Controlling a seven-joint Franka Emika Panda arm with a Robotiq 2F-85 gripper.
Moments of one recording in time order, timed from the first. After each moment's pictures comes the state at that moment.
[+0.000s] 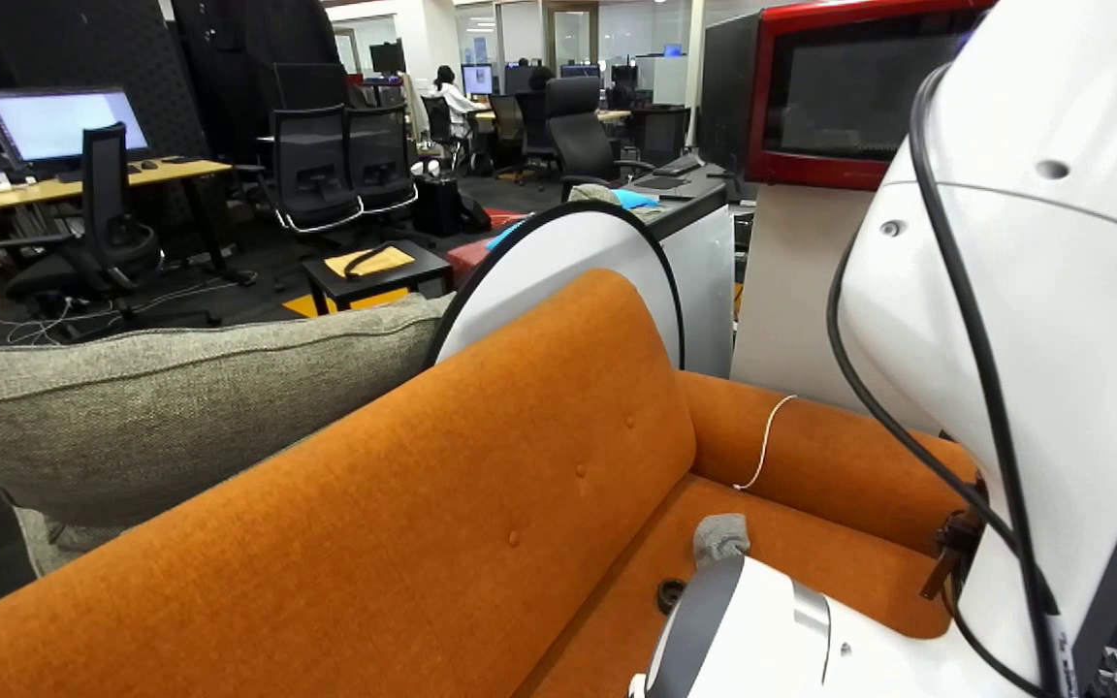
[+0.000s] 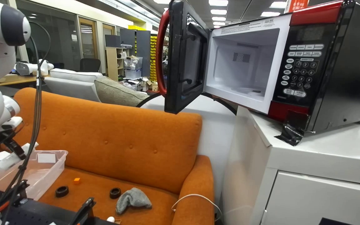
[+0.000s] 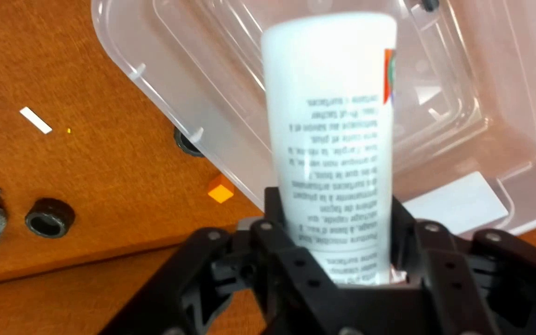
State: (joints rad) arm 0.58 0.86 0.29 -1.90 -1.09 2.64 2.01
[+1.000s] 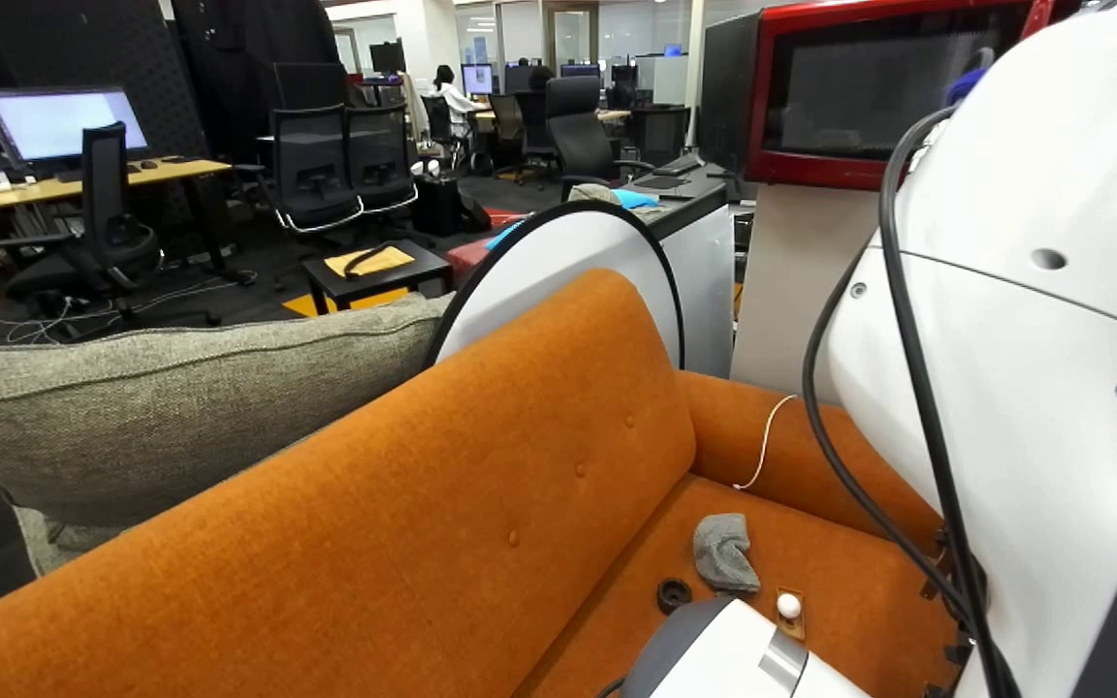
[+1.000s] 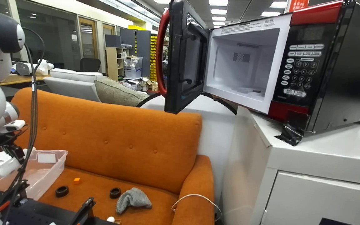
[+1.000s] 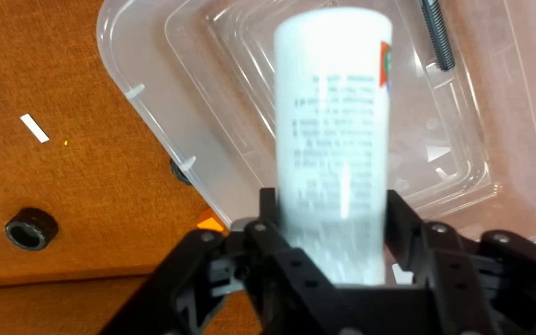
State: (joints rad) arm 0.68 0.93 0.21 -1.81 -0.77 2.64 1.64
